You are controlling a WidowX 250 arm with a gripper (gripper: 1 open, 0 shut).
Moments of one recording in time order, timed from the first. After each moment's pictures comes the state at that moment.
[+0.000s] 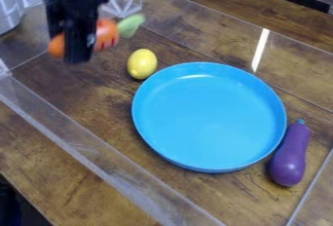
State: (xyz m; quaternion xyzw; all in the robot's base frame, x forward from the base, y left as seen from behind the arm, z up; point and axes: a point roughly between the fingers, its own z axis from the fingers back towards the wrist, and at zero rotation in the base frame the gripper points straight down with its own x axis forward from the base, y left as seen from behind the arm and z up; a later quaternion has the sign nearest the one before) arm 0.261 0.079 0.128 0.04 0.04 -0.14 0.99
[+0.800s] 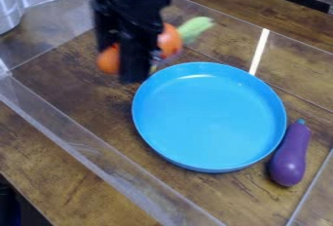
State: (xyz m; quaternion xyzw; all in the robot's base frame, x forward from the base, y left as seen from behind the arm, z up) arm 0.254 -0.025 0.135 0.02 -0.01 -0.18 0.98
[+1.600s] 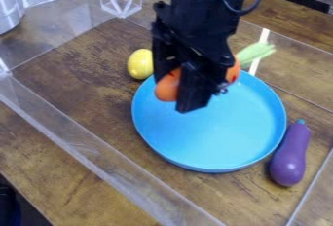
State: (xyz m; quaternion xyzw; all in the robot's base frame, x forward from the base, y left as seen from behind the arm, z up) arm 0.271 -0.048 0.124 0.02 -0.01 -0.18 0.98
